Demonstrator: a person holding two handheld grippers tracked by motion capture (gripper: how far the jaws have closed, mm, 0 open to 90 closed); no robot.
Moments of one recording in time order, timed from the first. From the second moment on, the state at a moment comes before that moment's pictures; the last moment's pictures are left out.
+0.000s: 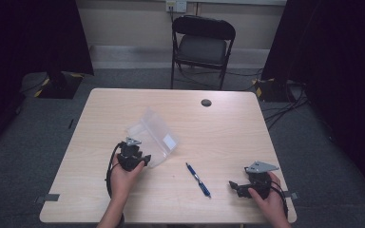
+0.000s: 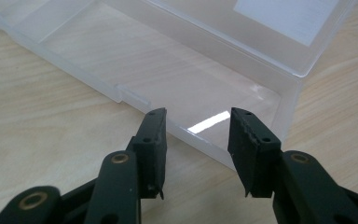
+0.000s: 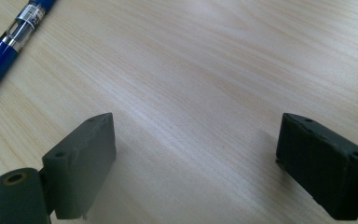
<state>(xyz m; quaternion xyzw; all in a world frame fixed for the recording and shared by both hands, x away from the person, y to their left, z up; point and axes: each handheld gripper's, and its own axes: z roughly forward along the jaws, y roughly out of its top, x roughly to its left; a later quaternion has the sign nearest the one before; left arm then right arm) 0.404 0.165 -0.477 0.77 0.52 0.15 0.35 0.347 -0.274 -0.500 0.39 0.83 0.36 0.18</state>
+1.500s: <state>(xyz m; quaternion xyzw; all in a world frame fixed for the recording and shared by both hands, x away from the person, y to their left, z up) 0.451 0.082 -0.466 0.80 0.45 0.17 0.35 0.347 -0.274 -0.500 0.39 0.83 0.36 0.17</state>
